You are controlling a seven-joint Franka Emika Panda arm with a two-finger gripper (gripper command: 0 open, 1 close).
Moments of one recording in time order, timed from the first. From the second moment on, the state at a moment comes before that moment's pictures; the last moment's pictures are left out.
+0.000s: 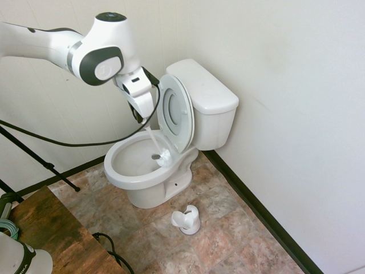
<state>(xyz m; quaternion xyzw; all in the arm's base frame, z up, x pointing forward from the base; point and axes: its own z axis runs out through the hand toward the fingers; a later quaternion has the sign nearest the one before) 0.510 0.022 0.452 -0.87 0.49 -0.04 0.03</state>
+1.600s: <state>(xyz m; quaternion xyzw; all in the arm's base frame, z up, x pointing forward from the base) 0.668 0.252 0.177 -0.87 0.49 -0.06 0.00</state>
